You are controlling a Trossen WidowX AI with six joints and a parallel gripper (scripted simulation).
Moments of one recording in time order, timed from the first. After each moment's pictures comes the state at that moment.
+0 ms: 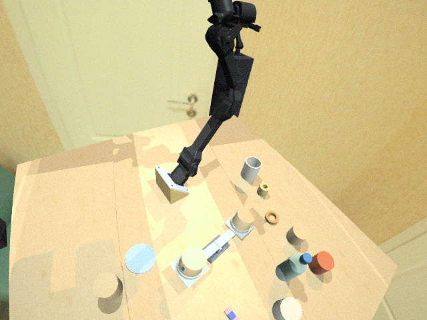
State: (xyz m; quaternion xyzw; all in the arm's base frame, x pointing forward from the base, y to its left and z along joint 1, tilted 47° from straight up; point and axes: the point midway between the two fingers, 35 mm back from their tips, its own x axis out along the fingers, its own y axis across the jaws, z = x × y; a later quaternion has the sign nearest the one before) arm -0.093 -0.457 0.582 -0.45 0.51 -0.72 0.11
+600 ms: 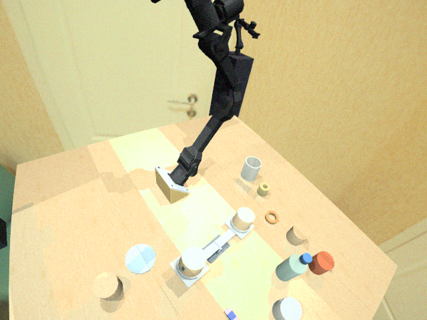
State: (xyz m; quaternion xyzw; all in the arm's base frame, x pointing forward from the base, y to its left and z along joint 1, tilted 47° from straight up) arm -0.032 -0.528 0.473 -0.51 0.57 -0.57 0.31
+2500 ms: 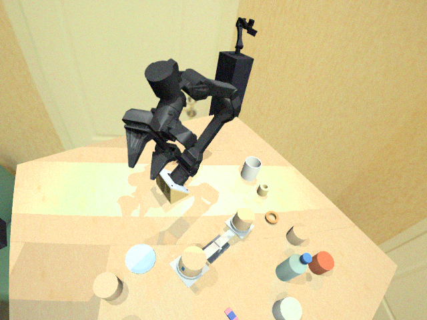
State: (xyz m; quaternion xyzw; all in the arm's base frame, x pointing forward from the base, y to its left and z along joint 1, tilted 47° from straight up) arm 0.156 -0.363 0.114 -0.15 0.48 0.01 0.86
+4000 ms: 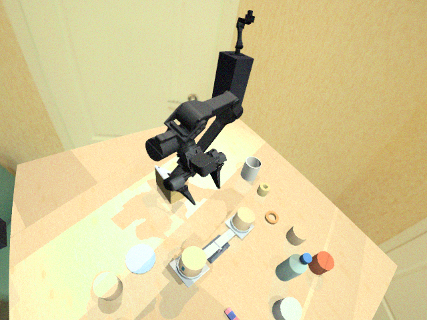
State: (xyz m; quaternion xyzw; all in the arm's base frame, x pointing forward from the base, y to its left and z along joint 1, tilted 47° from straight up) arm 0.200 -0.173 0.117 0.38 0.35 0.19 0.84
